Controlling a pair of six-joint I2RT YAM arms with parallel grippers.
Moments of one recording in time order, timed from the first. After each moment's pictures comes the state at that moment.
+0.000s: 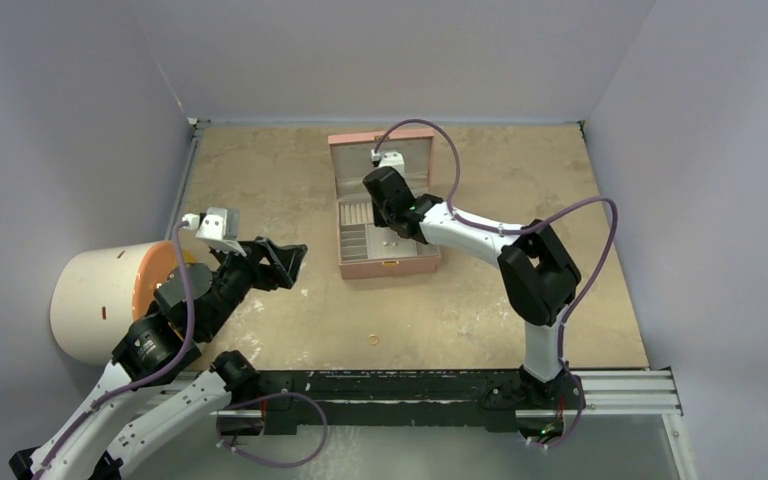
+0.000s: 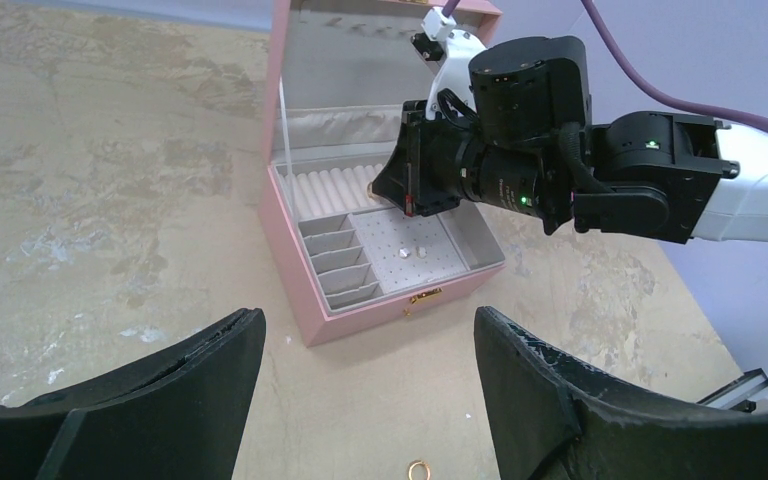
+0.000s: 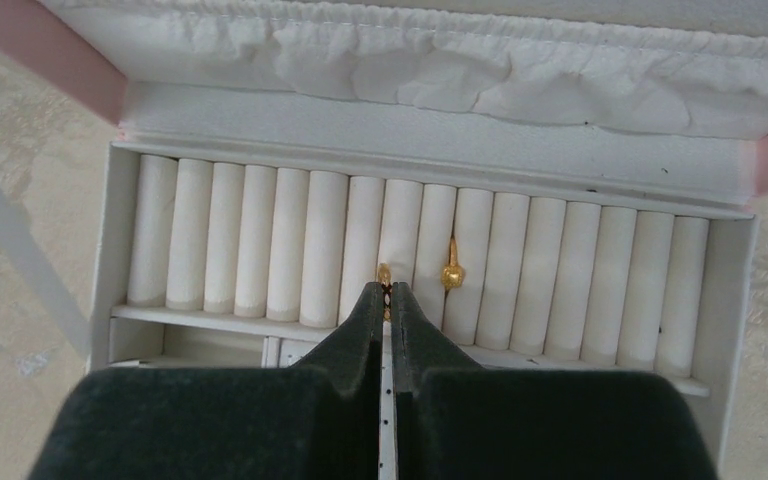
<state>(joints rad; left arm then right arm) -0.75 0.46 0.85 -0.54 -0.35 -0.44 0.77 1.92 1.42 -0.25 0.41 0.43</state>
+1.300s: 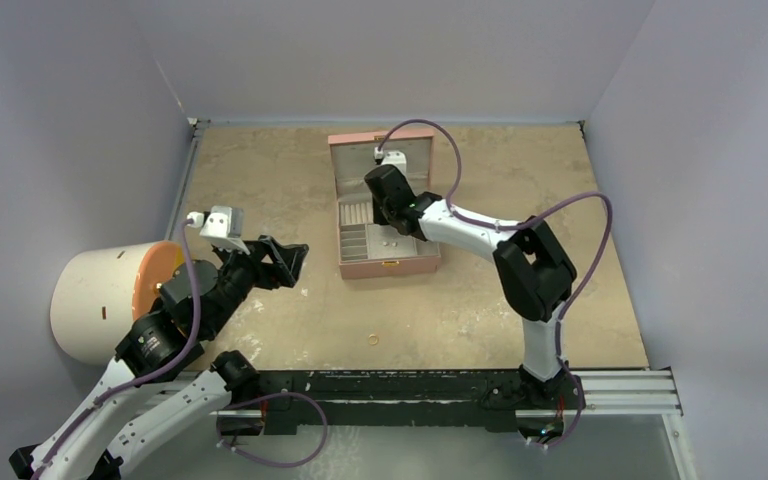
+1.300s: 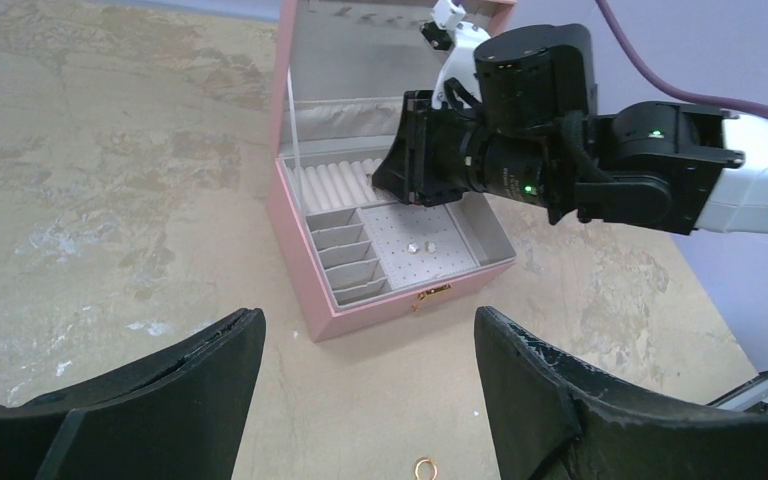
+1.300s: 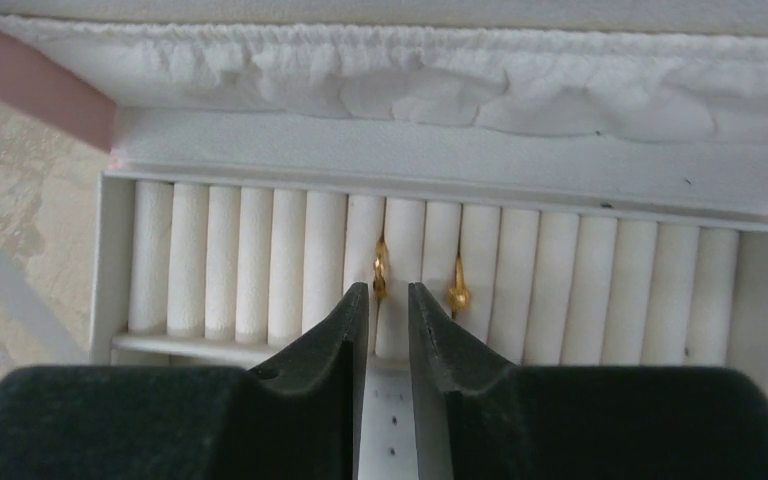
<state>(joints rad) -0.75 0.48 0.85 -0.55 -0.36 -0.44 0.75 1.98 1.46 -0.23 0.39 0.48</state>
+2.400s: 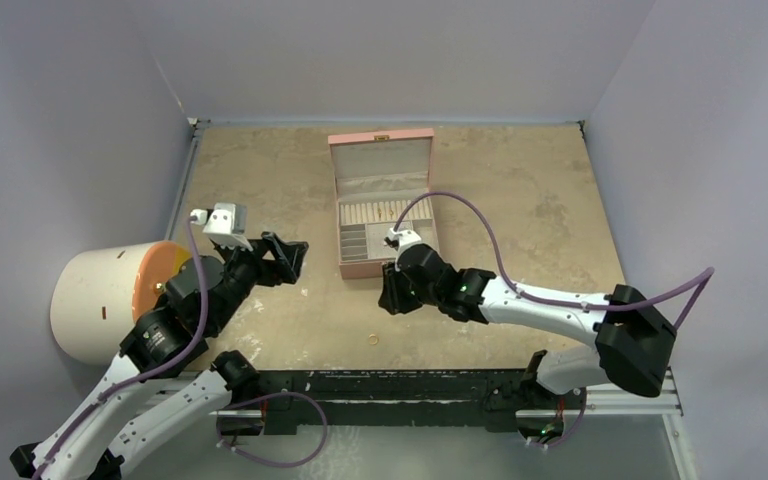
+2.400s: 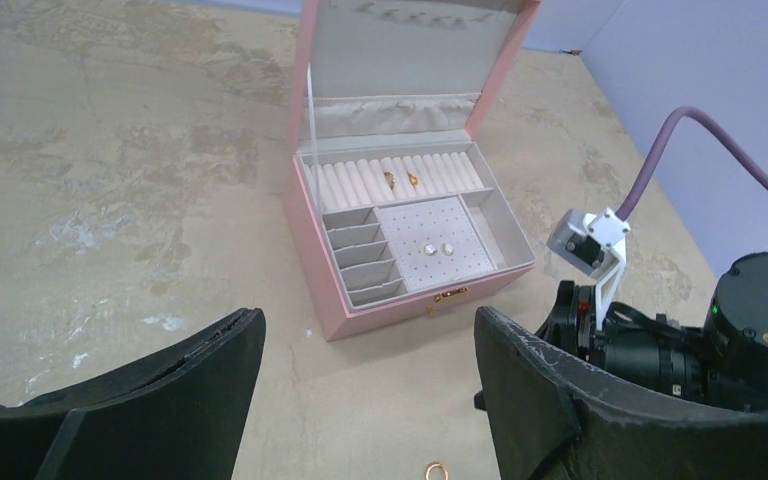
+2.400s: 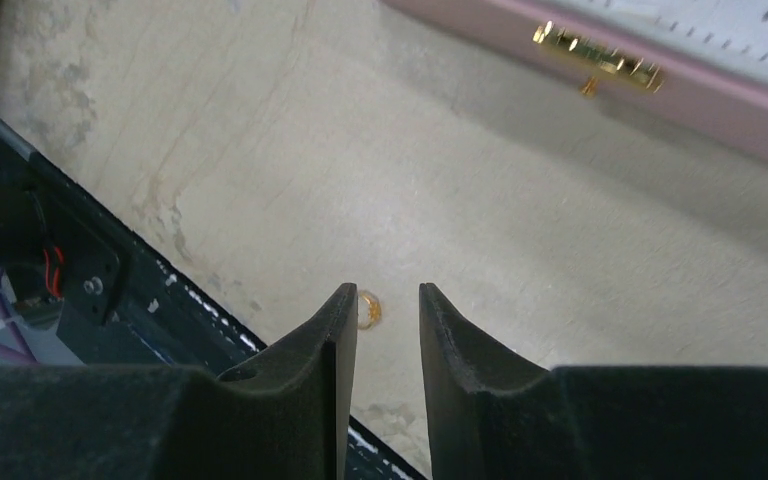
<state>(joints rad) -0.74 0.50 0.85 -0.55 -0.38 -0.44 1.01 1.35 0.81 -0.20 0.07 0.61</state>
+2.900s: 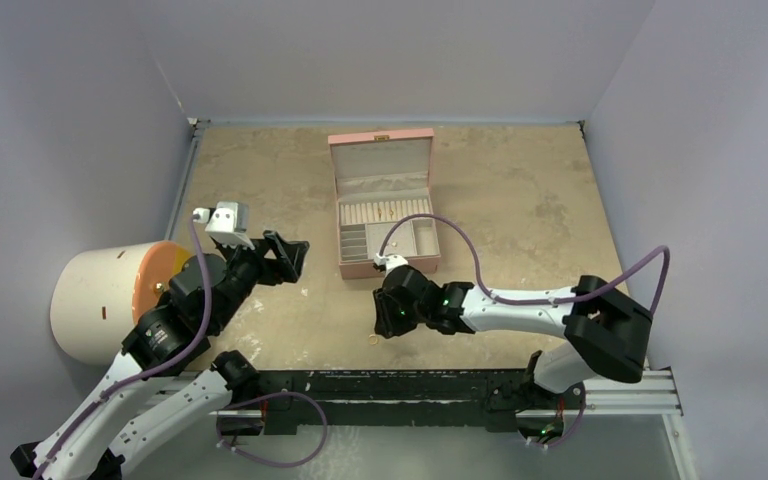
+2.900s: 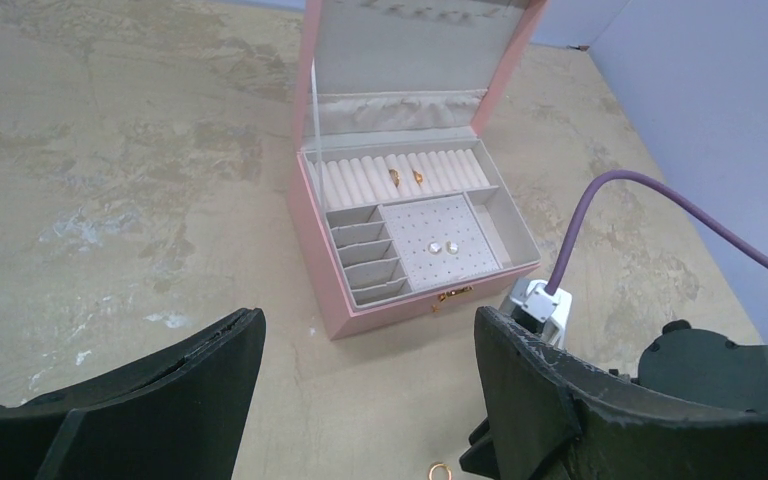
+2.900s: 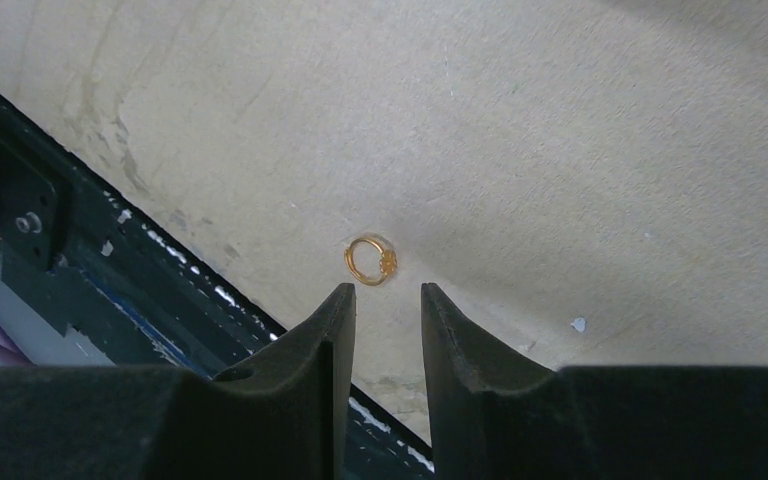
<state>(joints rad) -0.73 0.52 0.85 -0.55 -0.38 -0.44 1.10 1.46 0.75 -0.17 0.02 0.69</state>
